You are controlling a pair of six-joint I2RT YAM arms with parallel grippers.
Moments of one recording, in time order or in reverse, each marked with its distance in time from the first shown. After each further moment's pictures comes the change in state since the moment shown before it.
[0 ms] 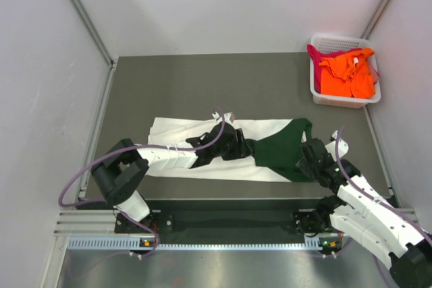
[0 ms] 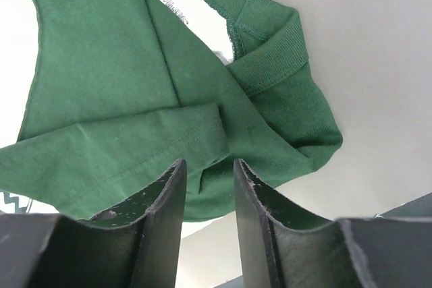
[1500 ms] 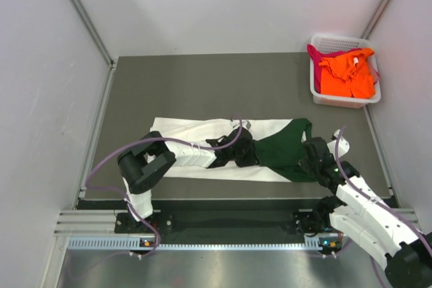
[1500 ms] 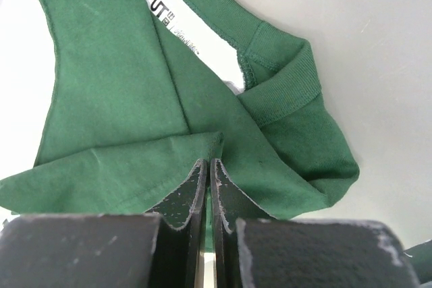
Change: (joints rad) left arm -0.077 0.230 0.136 0.028 0.084 -0.084; right arm -0.071 0.013 -0.052 0.145 -0.010 -0.046
